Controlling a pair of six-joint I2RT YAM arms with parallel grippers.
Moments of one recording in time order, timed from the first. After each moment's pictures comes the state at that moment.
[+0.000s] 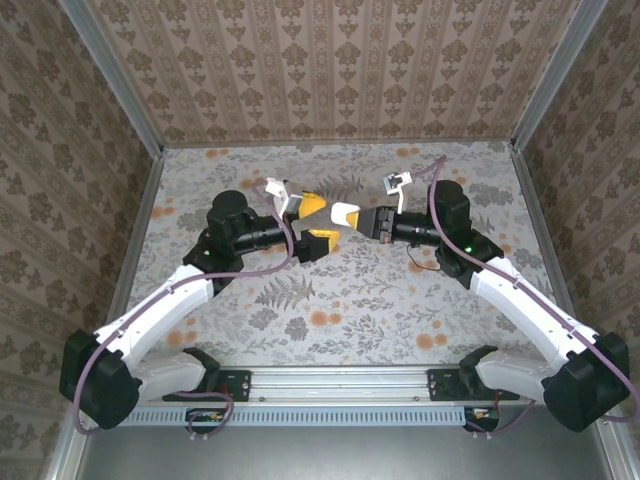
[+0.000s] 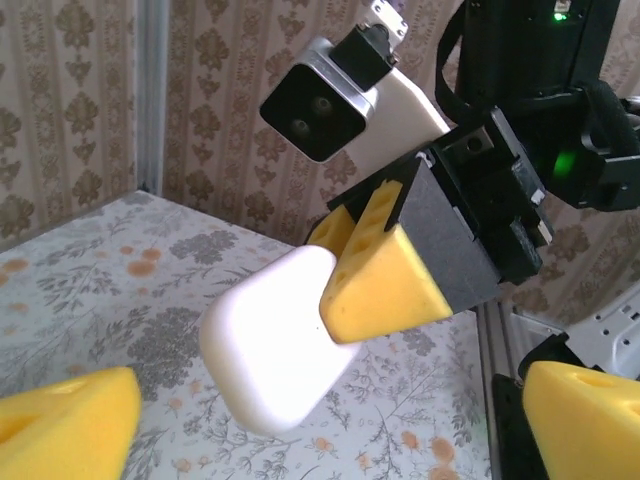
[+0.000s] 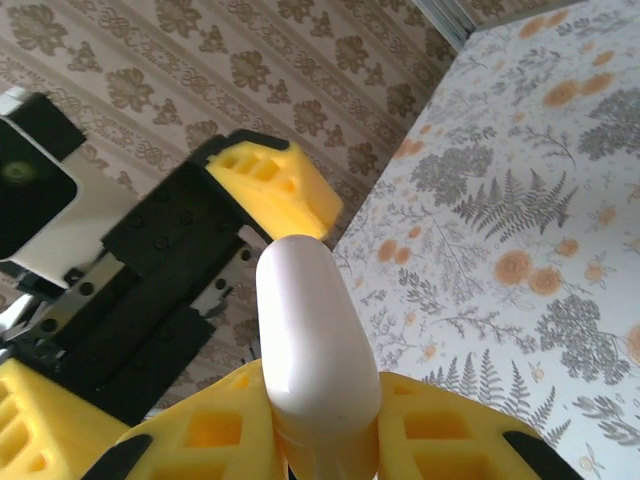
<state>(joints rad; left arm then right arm) -0.62 1.13 0.85 0.23 0.74 -0.18 0.45 1.14 0.92 -0.03 -0.67 0.69</state>
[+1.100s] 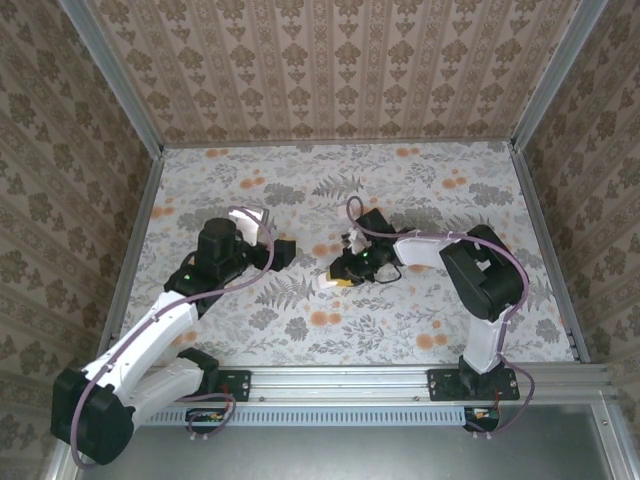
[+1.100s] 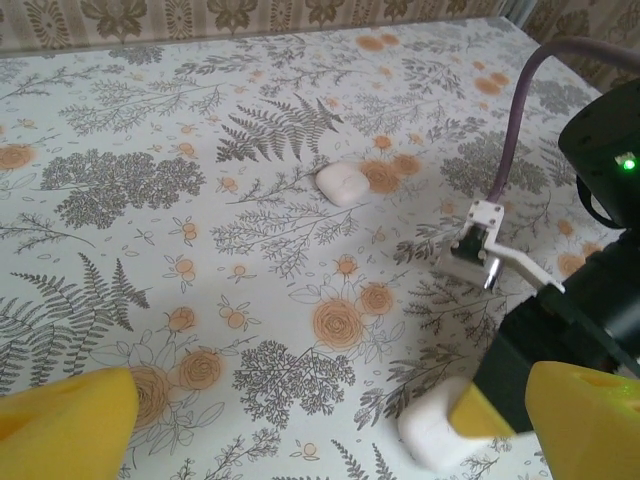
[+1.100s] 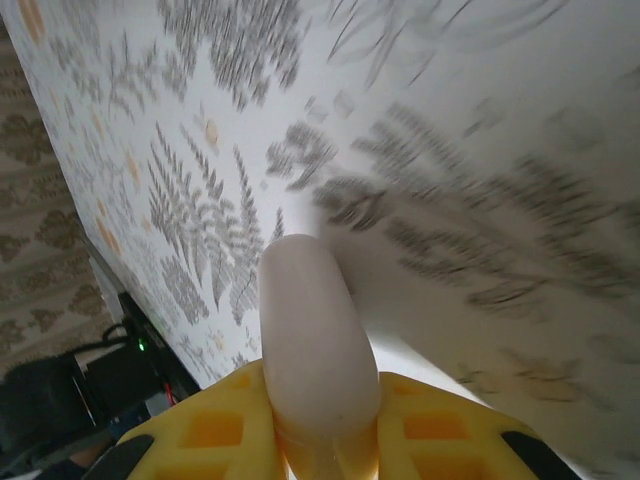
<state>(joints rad) -0.50 0.94 0.64 -0.17 0.18 -0.17 0.51 1.87 1.00 -0.22 -0.72 0.71</state>
